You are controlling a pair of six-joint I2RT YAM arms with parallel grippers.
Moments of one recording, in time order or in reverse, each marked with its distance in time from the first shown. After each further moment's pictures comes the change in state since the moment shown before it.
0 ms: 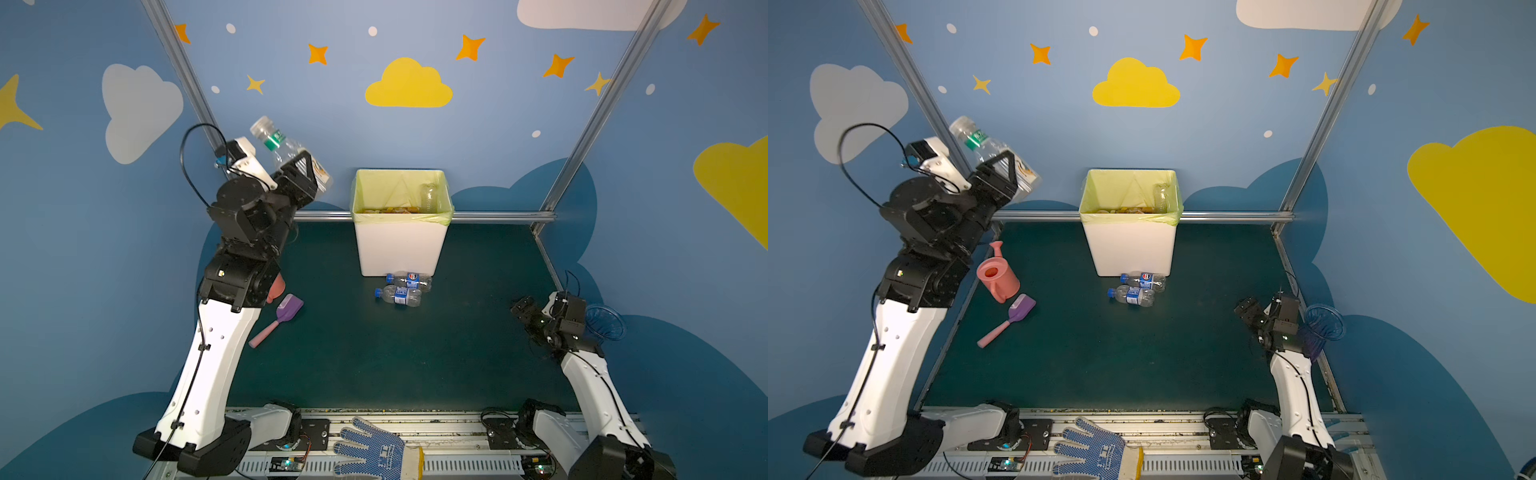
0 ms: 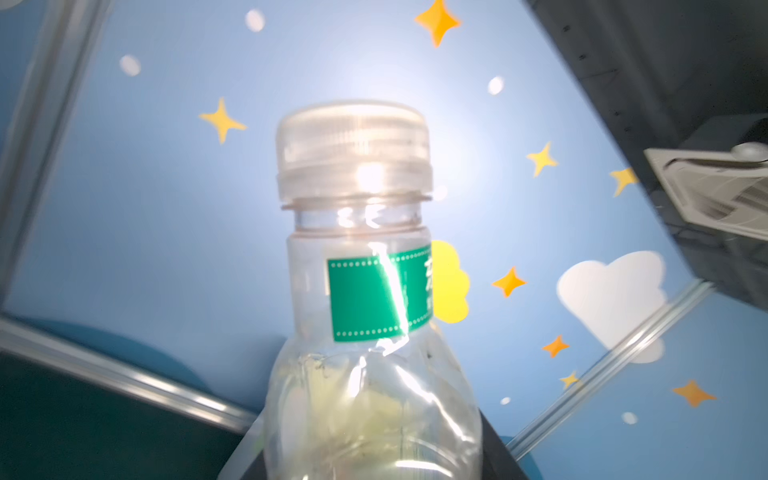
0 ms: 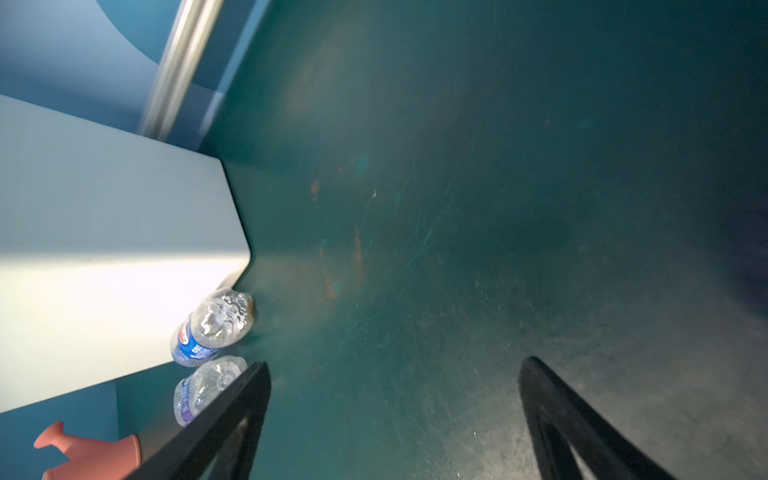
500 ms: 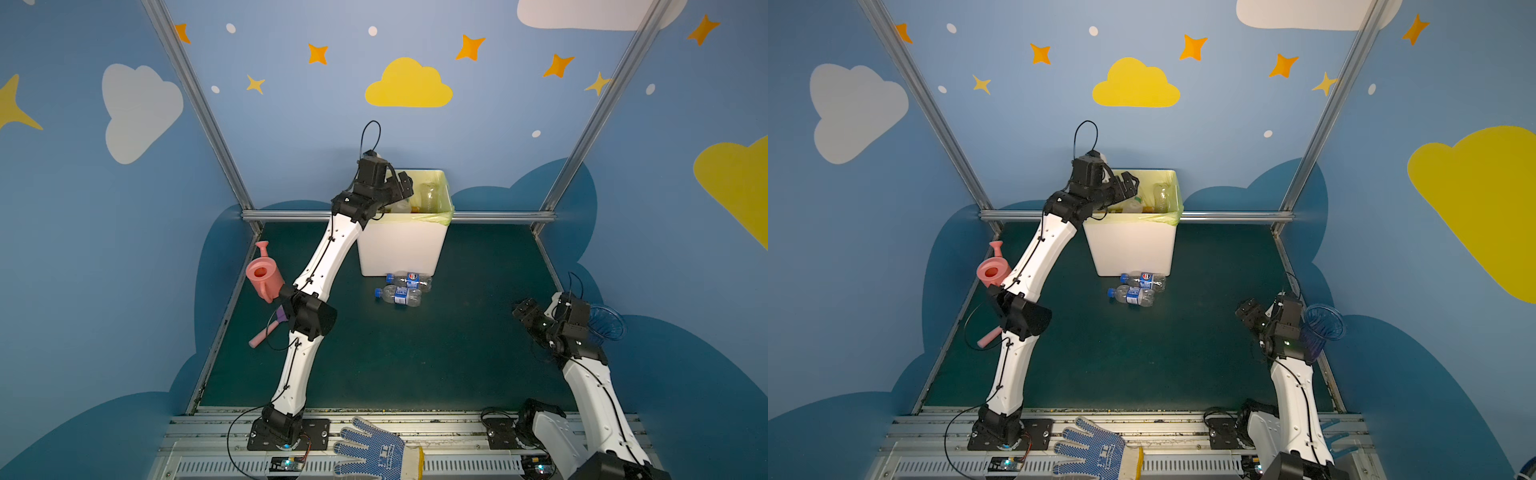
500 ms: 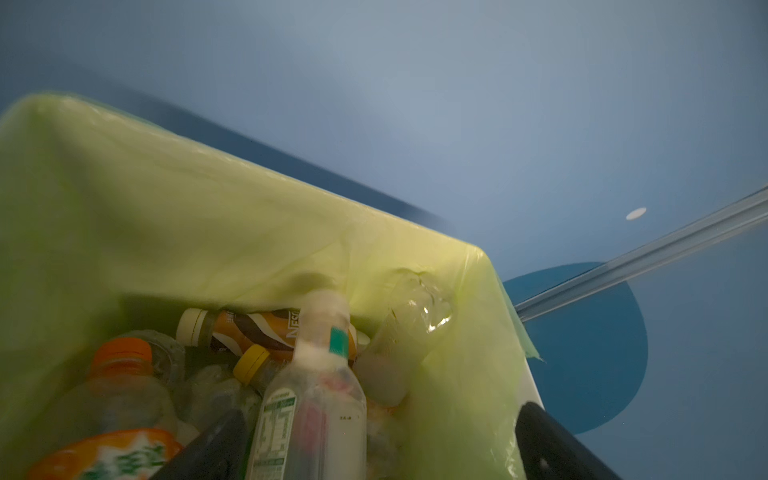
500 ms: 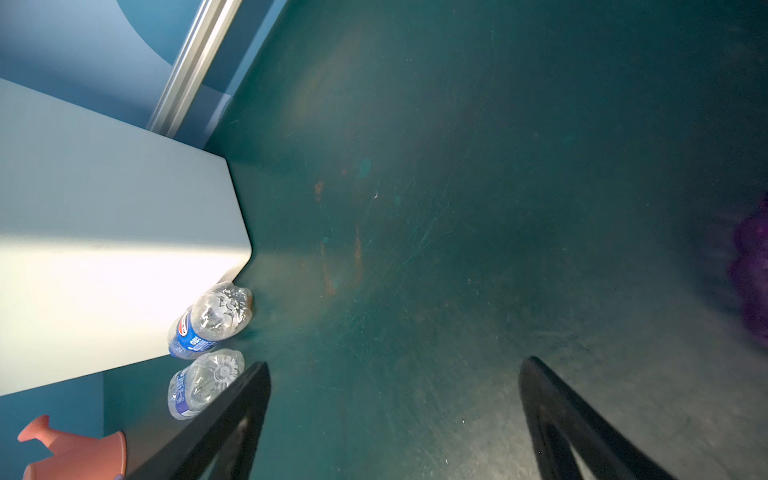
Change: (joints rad) left arm -0.171 0.958 0.846 -0.464 0.157 0.020; right arm -0.008 -0.051 0.000 -0.055 0.002 -0.047
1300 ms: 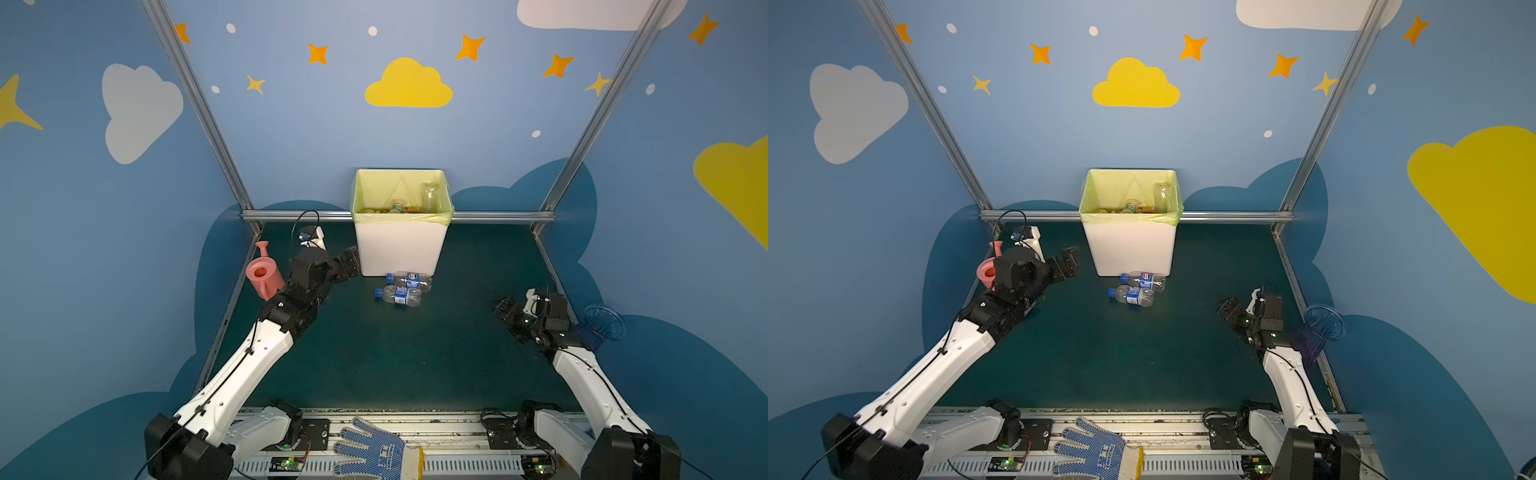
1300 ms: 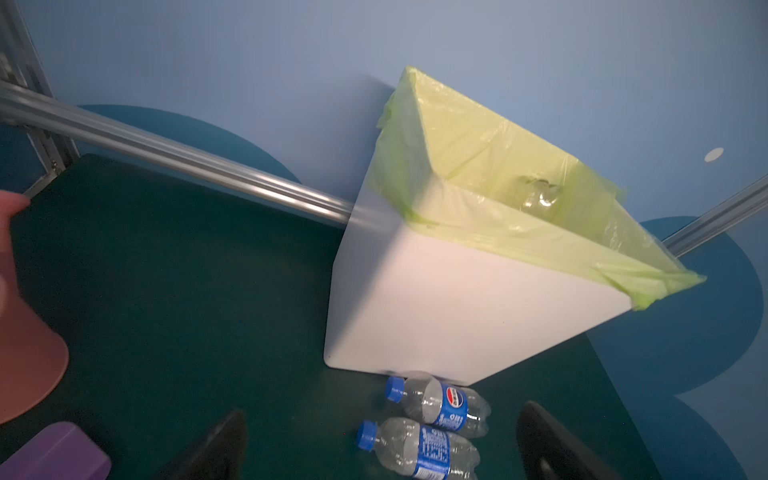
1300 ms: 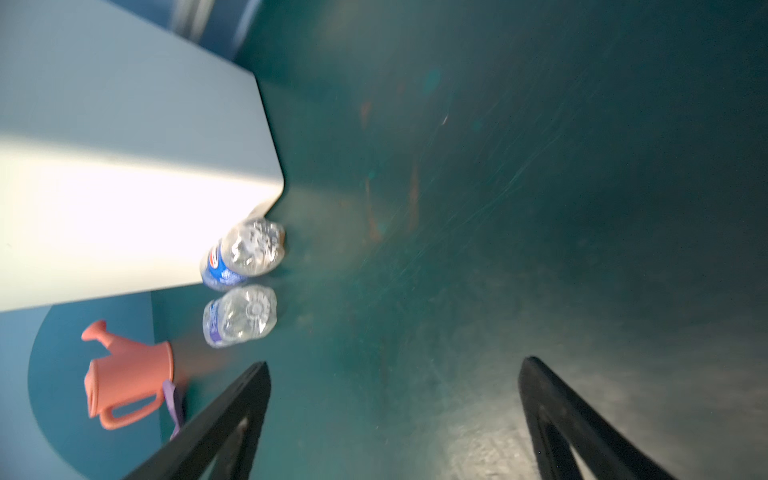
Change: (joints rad) left arm 0.021 -1.246 -1.741 0.523 -0.216 0.146; right arm 0.183 0.172 -0.023 0.126 -0.095 0.082
